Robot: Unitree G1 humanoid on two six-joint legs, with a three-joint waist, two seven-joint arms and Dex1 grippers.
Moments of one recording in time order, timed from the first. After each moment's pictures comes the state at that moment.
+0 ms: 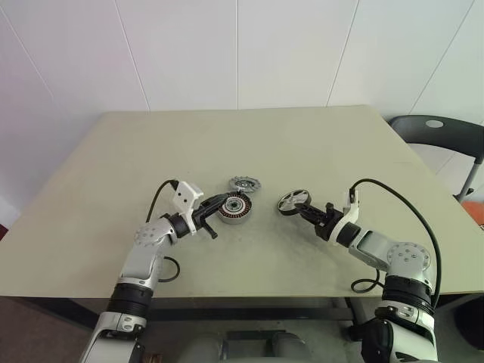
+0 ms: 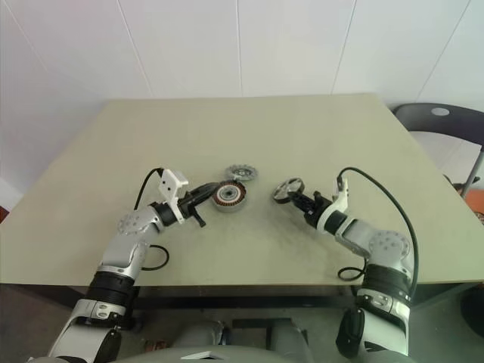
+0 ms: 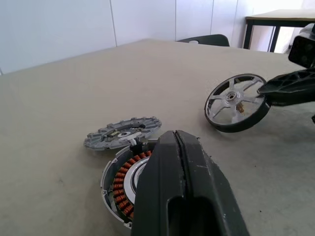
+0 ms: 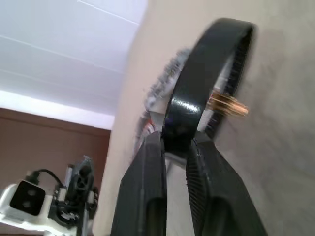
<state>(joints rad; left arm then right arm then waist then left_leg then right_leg) -0.32 0.26 -0.05 0.22 -0.24 0.03 -0.76 -0.41 -0.24 -0.57 0.27 0.97 1.17 0.33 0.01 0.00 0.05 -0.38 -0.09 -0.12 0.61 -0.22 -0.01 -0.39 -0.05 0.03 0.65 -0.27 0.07</state>
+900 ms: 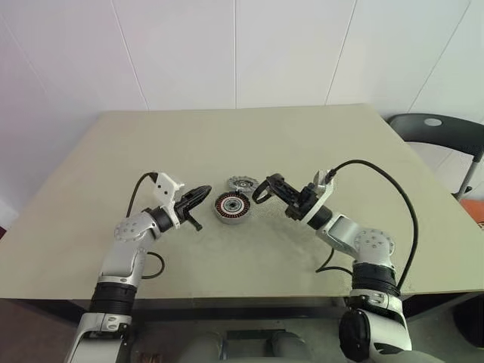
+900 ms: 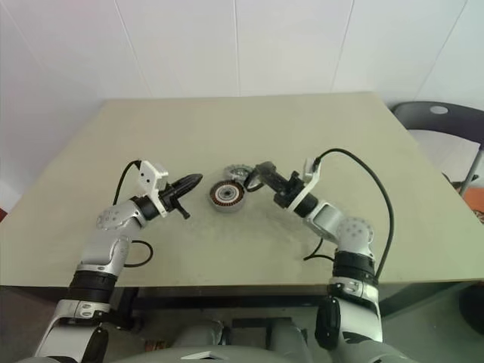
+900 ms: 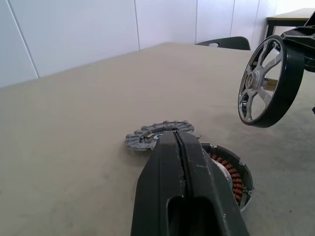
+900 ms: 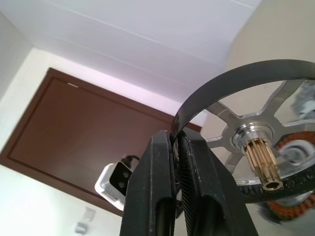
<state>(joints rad) -0.31 0.35 0.03 0.15 -0.30 0.10 -0.75 -0.52 -0.08 -0.41 0.34 1.09 1.07 0.53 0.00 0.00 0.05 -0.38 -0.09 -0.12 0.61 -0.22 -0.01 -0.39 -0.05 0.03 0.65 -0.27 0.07</state>
